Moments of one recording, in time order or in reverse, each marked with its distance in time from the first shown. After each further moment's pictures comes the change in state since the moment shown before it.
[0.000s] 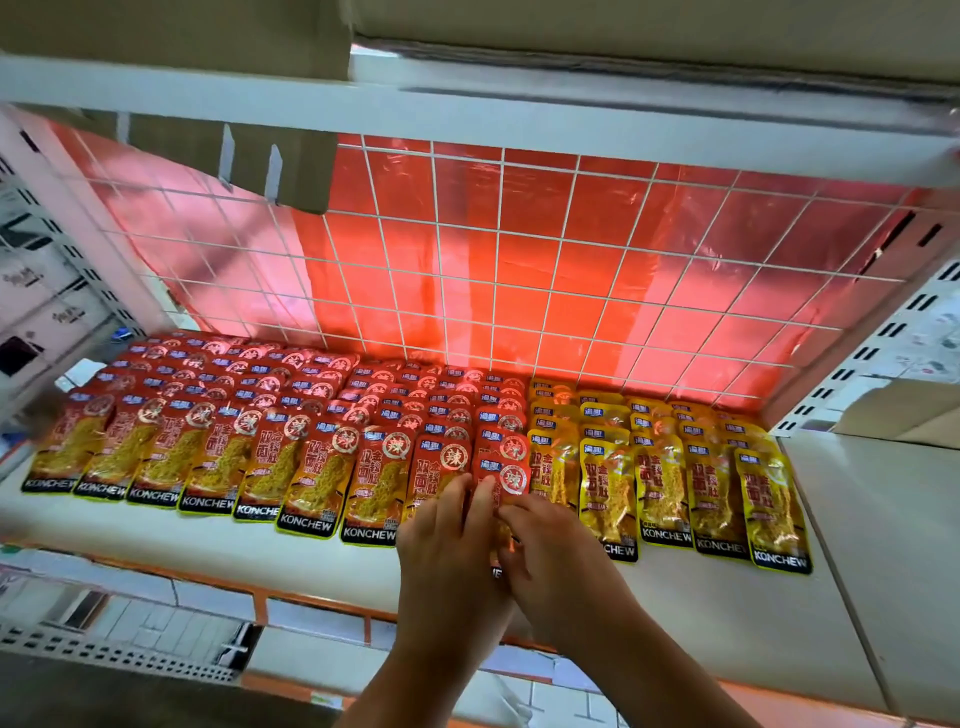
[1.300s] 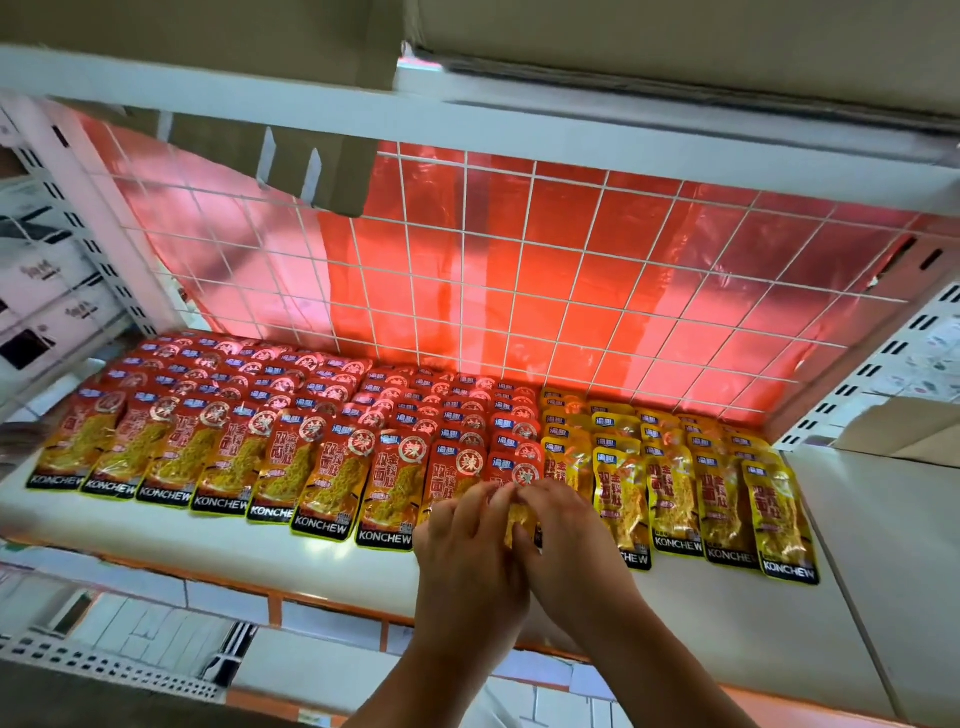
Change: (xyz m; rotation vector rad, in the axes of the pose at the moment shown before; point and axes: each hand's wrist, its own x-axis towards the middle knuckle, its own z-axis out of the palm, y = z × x) left_hand 0.000 -0.006 0.003 -0.165 0.053 -0.024; right_hand 0.012 -0.010 0.004 -0.040 0.119 0.079
